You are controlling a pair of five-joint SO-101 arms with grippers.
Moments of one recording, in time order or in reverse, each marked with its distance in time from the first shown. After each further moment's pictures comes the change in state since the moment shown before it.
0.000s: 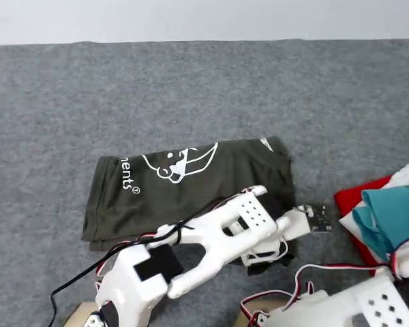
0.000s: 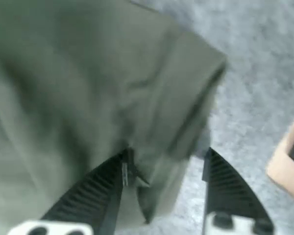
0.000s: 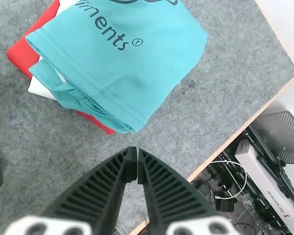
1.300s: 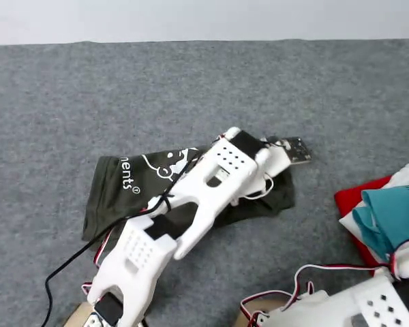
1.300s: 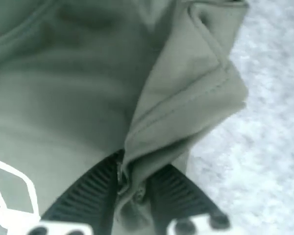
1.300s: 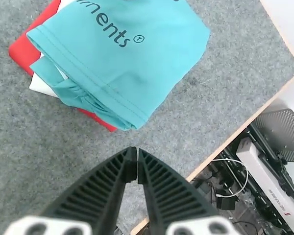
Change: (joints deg) left arm -15.8 14.7 -32.3 14.5 -2.8; right arm 0.0 -0.2 0.0 0.9 0.0
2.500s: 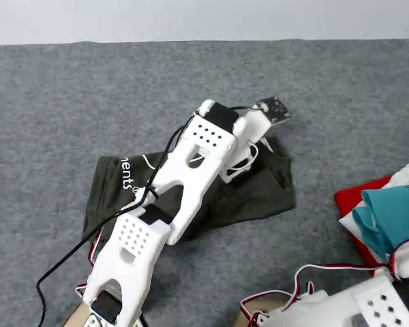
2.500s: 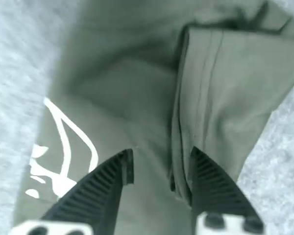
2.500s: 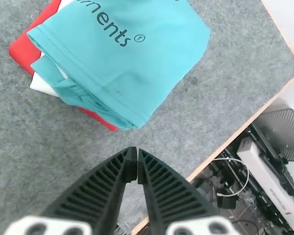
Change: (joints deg) left arm -7.0 3.3 -13.1 6.4 3.1; right arm 0.0 -0.2 1.1 0.1 0.0
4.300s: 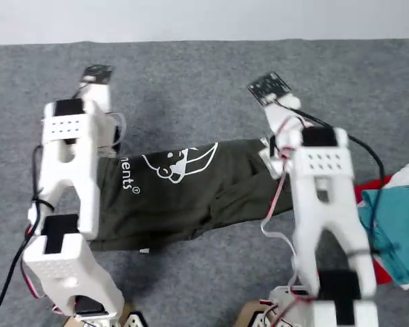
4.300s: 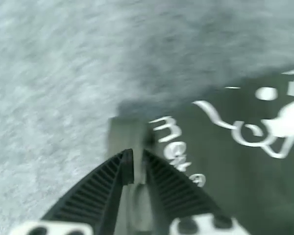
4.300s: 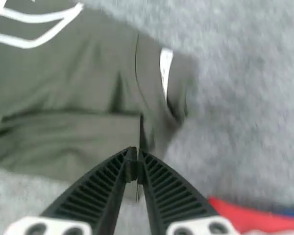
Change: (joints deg) left arm -37.5 -28.7 39.3 -18.6 12.0; right arm -68.0 48.5 -3.5 -32.2 -3.4
